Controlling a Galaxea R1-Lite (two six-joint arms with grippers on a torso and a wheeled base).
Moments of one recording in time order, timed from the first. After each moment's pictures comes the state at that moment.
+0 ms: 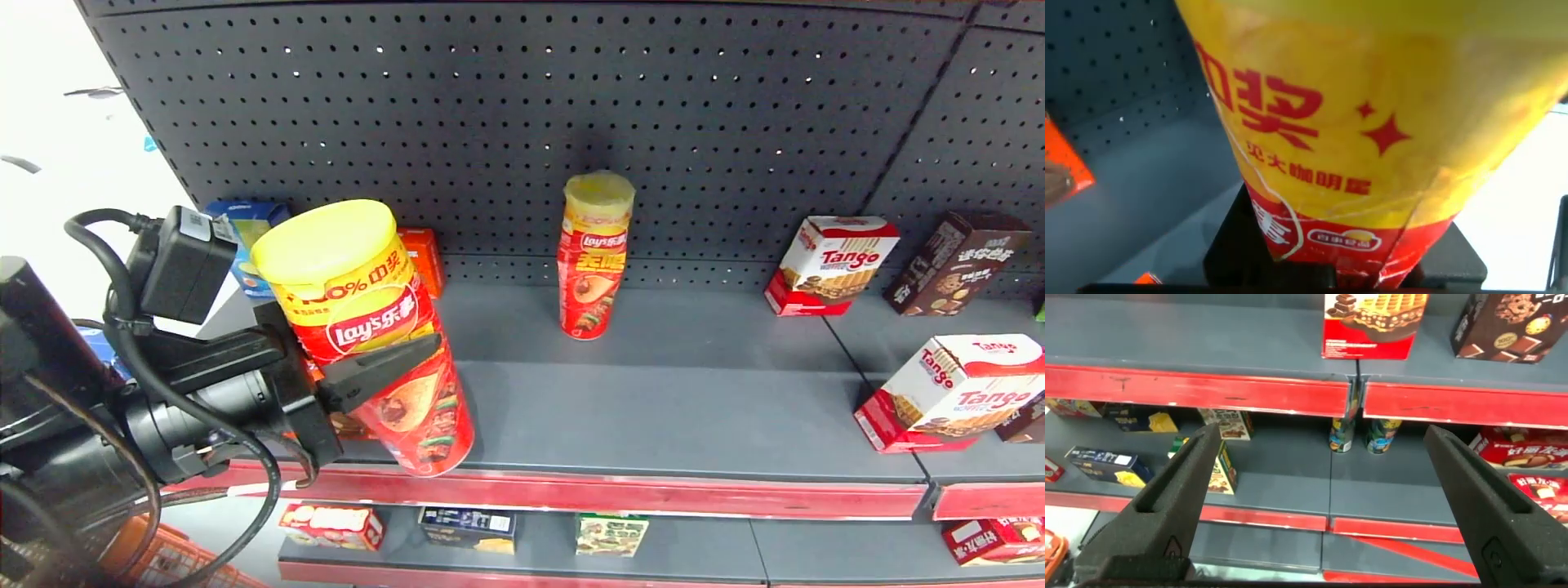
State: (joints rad) left arm -0.39 1.42 -0.50 -0.99 -0.52 0.00; right arm 0.00 0.00 0.00 0.00 0.04 -0.01
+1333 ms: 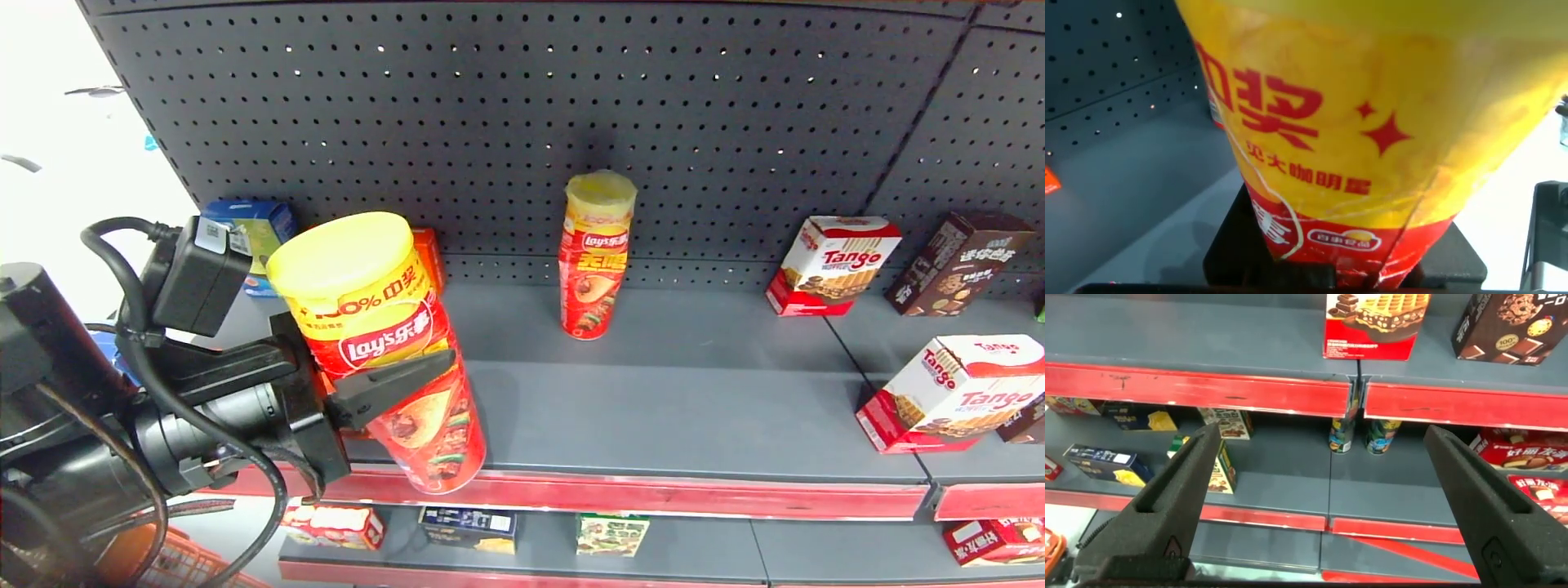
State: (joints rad) left arm -0.43 1.43 -0.50 -0.98 -0.55 0.00; right arm 0.00 0.00 0.00 0.00 0.04 -0.02
